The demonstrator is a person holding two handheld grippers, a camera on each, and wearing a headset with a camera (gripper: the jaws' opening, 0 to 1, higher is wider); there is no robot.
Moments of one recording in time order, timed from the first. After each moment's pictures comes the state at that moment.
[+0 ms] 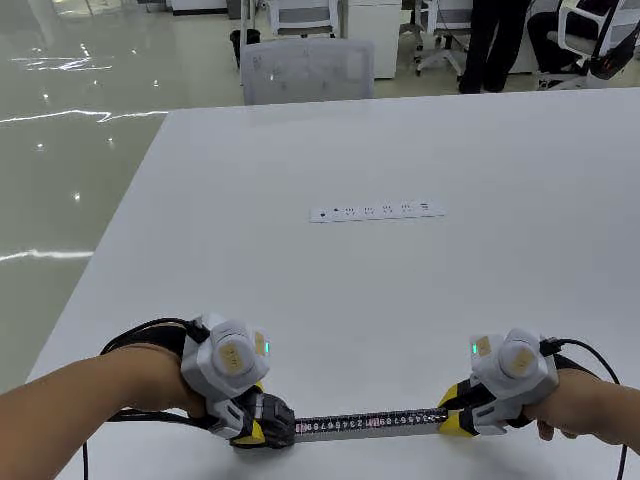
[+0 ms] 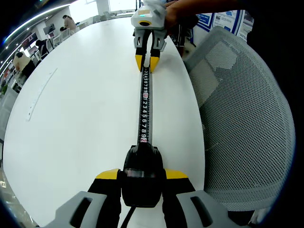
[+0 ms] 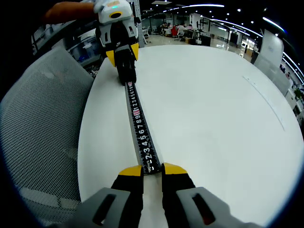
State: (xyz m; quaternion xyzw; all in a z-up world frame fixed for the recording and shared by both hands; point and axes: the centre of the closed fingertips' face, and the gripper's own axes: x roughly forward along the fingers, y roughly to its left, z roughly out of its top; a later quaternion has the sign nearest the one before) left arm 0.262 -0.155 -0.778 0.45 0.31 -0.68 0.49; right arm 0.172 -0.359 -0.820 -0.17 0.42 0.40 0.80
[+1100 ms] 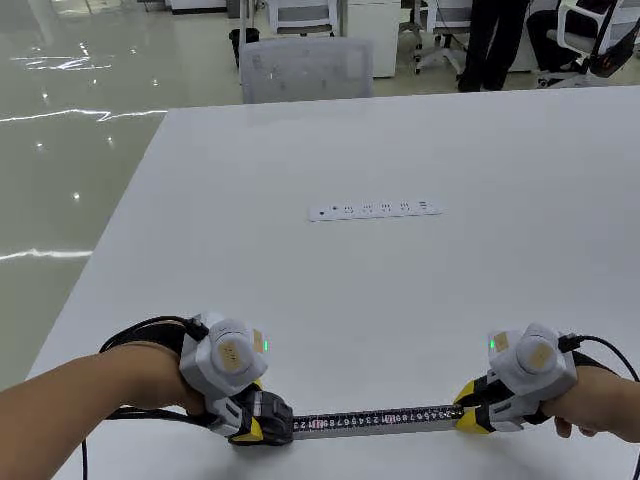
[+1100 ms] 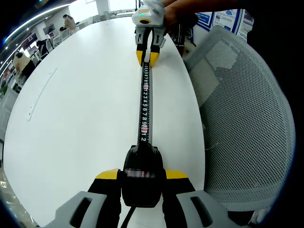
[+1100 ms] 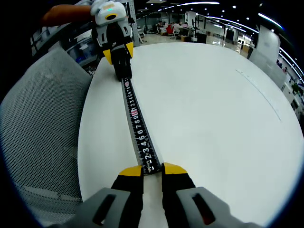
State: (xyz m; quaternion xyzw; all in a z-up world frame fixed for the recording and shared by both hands) left arm 0.262 -0.155 -0.779 0.45 0.31 -0.68 0.49; right arm 0.163 -0.380 -0.823 -0.16 0.43 0.38 0.80
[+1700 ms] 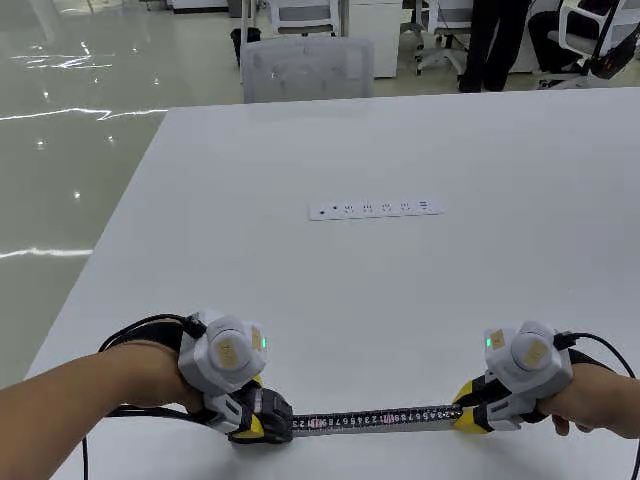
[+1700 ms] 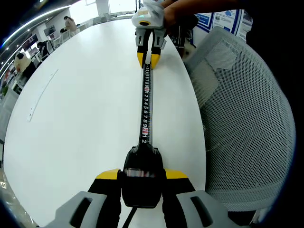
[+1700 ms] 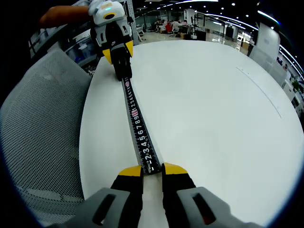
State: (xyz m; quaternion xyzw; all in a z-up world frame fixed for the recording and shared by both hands) left arm 0.262 -0.158 -0.778 0.45 0.30 -0.68 0.49; right arm 0.160 -0.379 -0.822 -0.16 0.44 0.38 0.80
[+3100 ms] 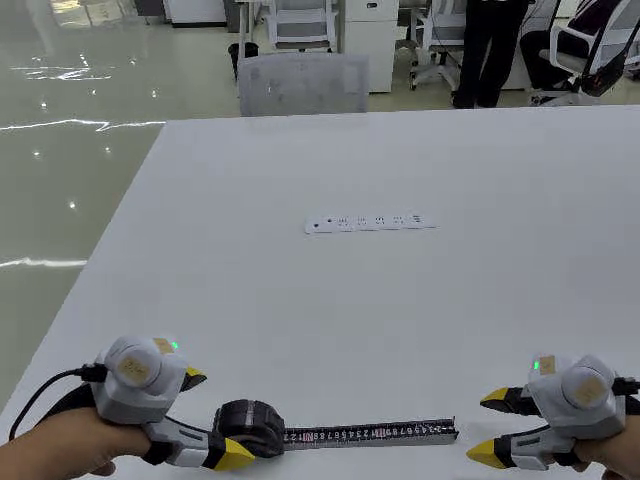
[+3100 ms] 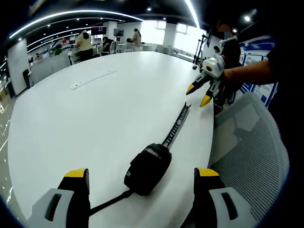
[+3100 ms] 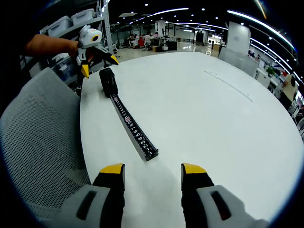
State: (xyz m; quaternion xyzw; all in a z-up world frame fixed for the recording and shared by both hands) left arm 0.286 -0.124 -0.752 0.18 0.33 -0.58 0.72; right arm 0.132 -0.408 -0.783 -0.10 0.38 0.26 0.88
